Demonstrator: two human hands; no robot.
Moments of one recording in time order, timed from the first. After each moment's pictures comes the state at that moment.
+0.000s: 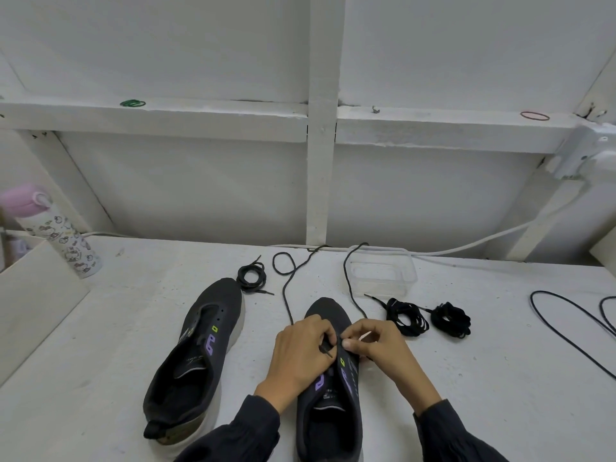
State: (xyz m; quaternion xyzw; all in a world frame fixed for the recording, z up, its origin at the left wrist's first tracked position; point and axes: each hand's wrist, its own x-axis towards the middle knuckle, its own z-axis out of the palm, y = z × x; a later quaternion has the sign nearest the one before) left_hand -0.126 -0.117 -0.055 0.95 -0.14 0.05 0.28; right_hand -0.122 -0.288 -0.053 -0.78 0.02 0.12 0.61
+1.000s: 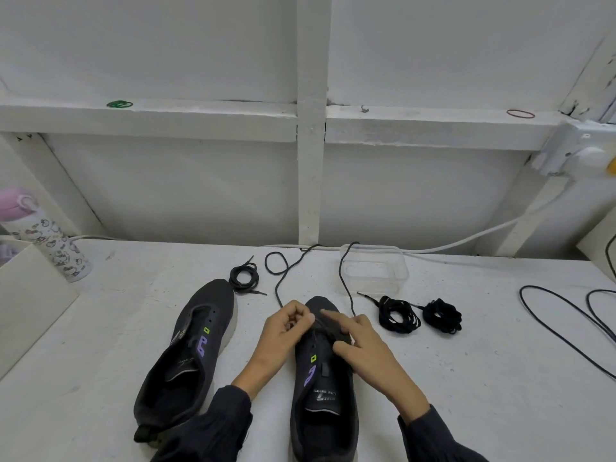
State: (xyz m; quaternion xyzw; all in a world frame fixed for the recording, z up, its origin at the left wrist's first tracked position) left_hand -0.109 -0.096 -0.066 0.72 -0.06 -0.05 0.69; right_hand -0.134 -0.275 -0.046 -0.88 -0.03 0.14 0.45
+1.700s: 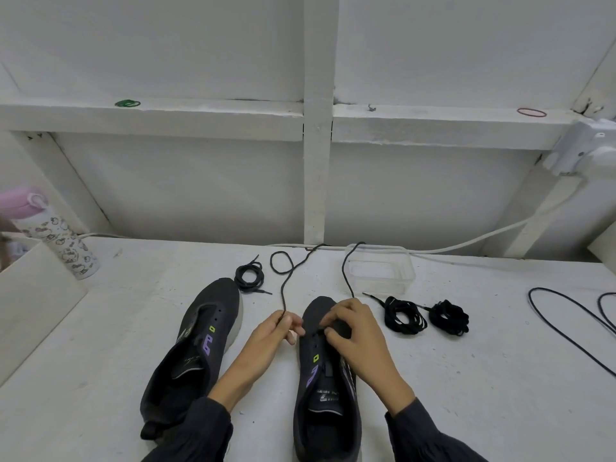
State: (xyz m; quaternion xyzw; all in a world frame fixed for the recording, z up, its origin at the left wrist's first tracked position) left_hand -0.123 -0.062 -0.061 0.78 -0.01 -0.13 0.62; right_hand -0.122 -0.256 -0.050 -0.89 -0.08 -0.01 0.44
